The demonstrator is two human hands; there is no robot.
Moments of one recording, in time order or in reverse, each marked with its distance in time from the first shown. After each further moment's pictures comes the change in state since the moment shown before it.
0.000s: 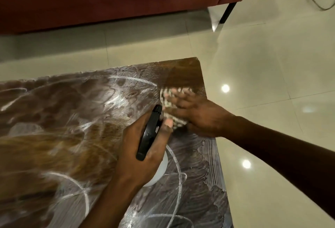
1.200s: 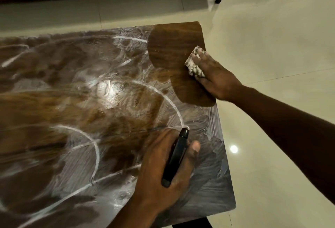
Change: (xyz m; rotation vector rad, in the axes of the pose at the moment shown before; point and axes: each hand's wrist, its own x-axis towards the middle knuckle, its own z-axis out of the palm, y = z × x) left_hand -0.149 -0.030 0.008 -0.074 -0.182 -0.014; right_hand -0.046 -0.032 0.010 0.202 0.190 0.420
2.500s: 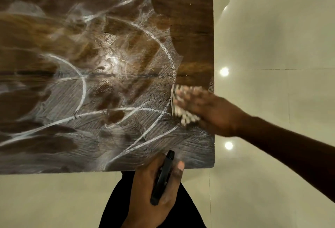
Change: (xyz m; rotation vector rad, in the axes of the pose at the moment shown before) left_hand -0.159 -0.064 0.093 0.065 0.224 -0.331; right_hand -0.177 -0.030 0.076 -0.172 -0.282 -0.488
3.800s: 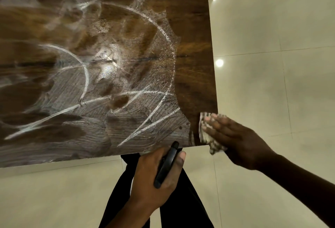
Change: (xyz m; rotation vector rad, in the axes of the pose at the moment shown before) left_hand -0.019 -0.037 -0.016 0.094 -0.123 0.124; right_hand -0.125 -0.082 0.079 0.007 0.152 0.140
